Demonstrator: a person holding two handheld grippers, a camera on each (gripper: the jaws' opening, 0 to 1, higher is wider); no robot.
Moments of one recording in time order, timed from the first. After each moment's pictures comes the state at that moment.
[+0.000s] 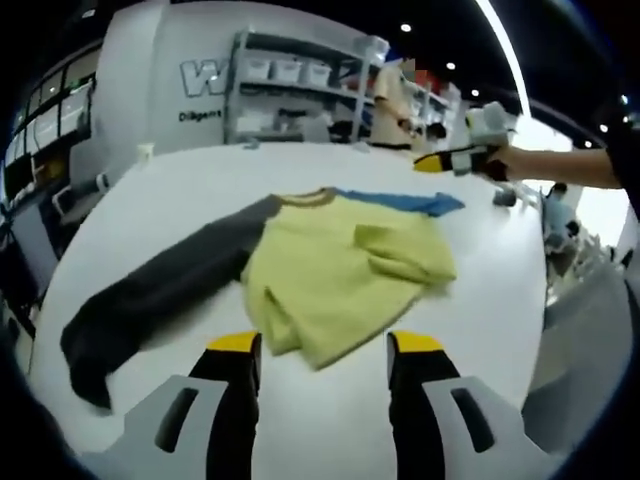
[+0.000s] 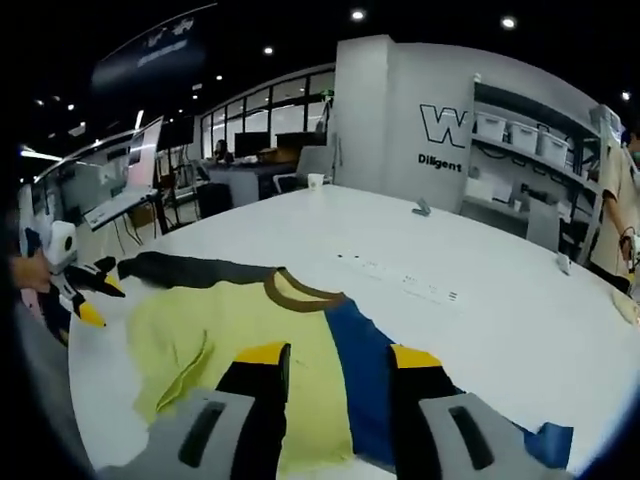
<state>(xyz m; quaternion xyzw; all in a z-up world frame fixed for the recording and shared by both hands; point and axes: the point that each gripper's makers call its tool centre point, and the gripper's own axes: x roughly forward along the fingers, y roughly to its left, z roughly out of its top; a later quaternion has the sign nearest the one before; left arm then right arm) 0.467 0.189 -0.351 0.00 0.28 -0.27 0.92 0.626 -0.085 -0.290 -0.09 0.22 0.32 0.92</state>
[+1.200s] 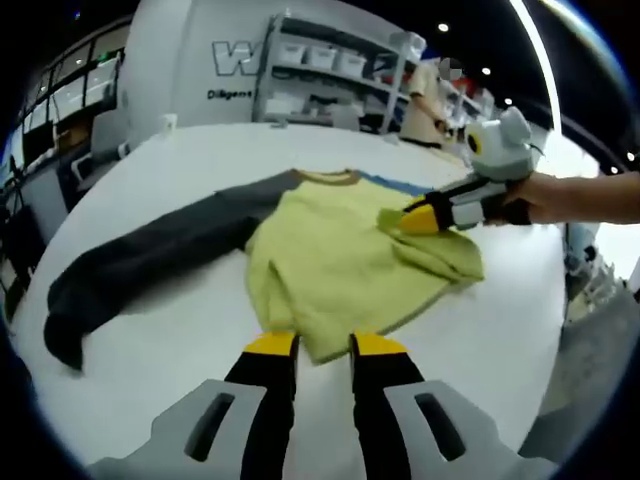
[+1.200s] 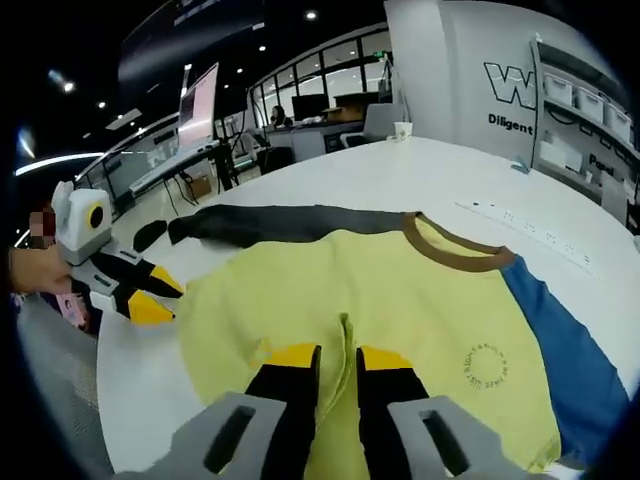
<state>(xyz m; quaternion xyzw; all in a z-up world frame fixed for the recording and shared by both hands) 0.464 0.179 -0.381 -0.03 0.33 -0.22 0.92 0.565 0.040 -0.376 -0.08 0.32 0.42 0.85</state>
